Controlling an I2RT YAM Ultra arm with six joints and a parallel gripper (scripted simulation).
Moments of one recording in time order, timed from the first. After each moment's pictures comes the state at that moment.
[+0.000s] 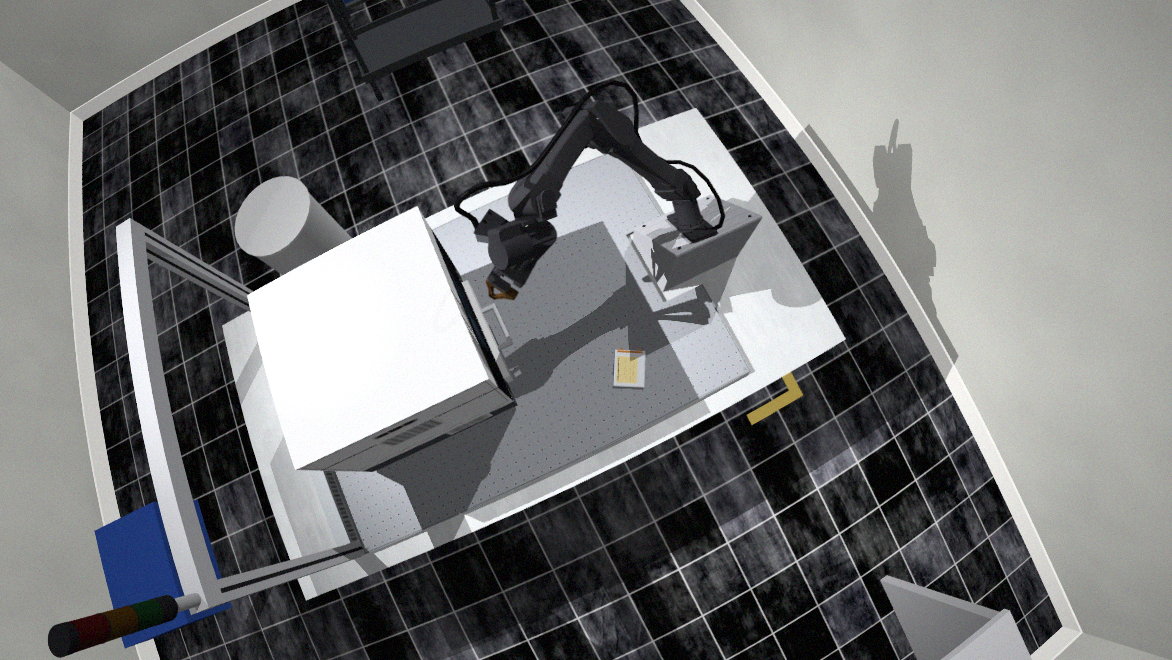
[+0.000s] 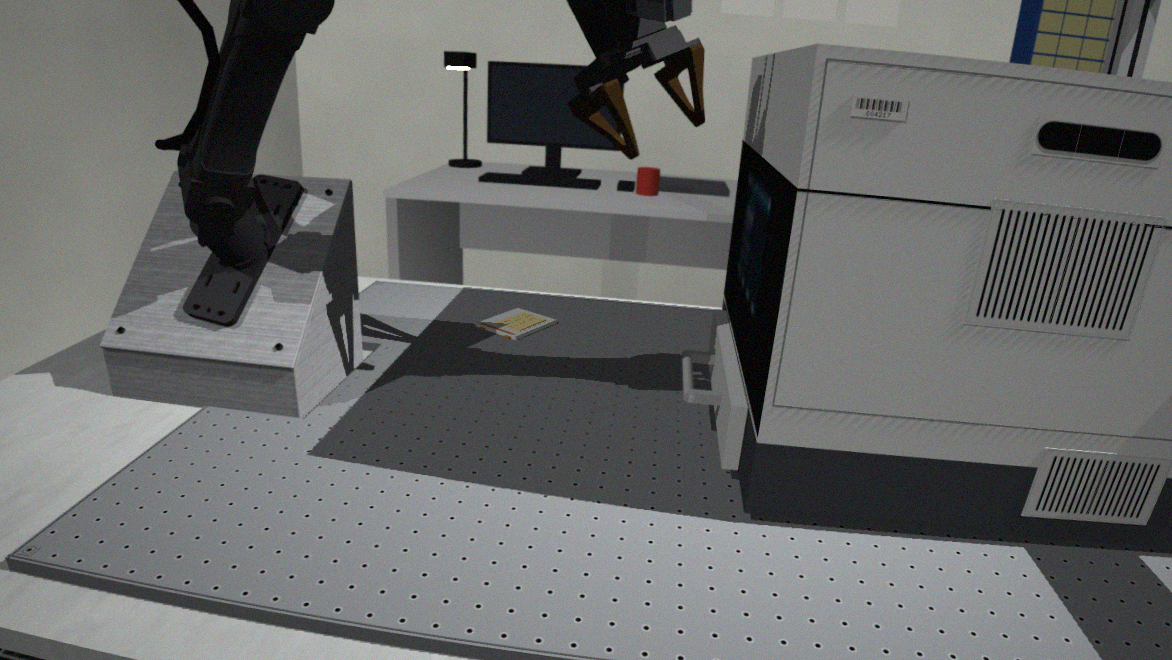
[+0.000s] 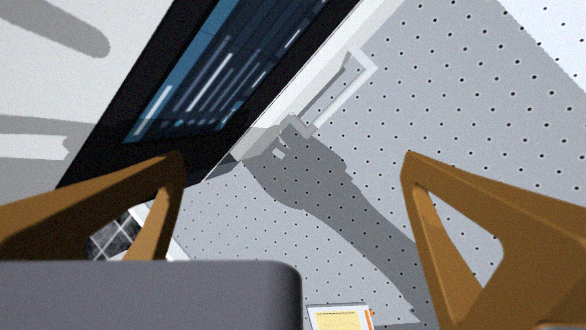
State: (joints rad) arm 0.67 2.27 1.89 -0.96 1.00 1.03
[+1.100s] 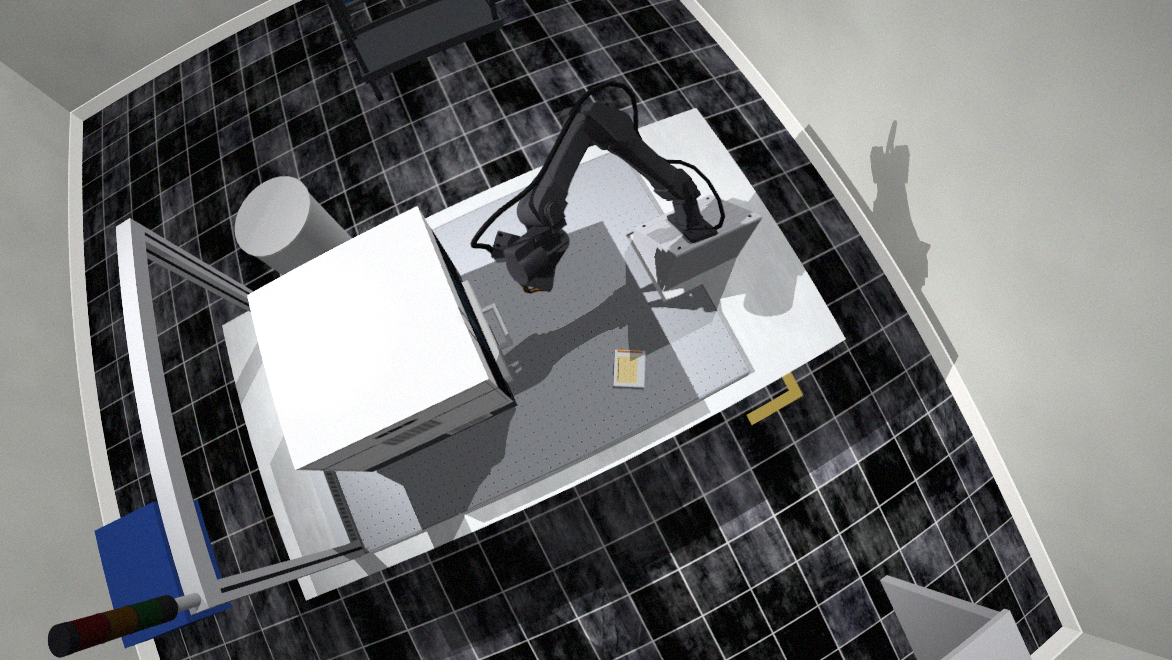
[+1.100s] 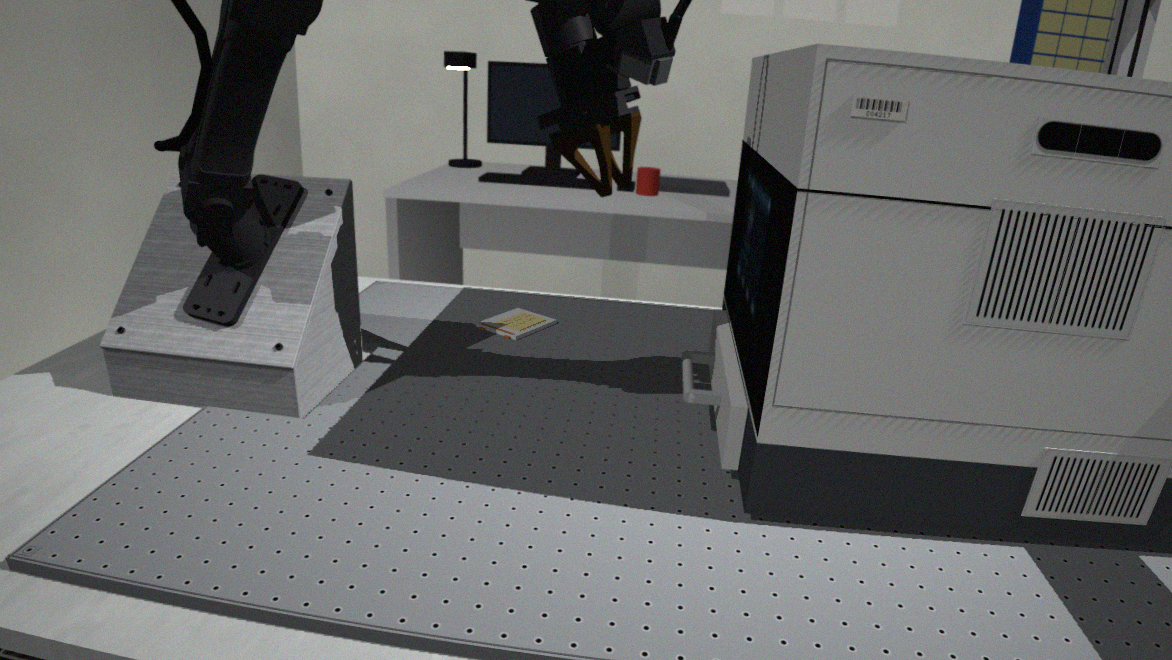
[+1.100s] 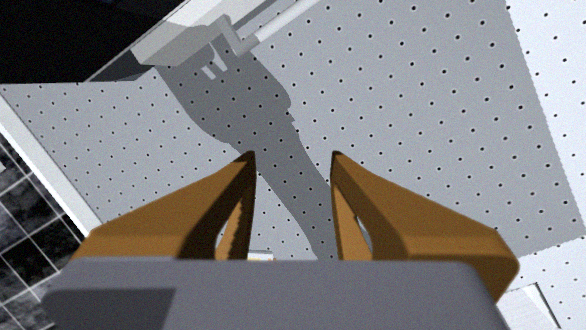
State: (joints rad) arm 0.64 2.23 1.69 -1.04 0.90 0.92
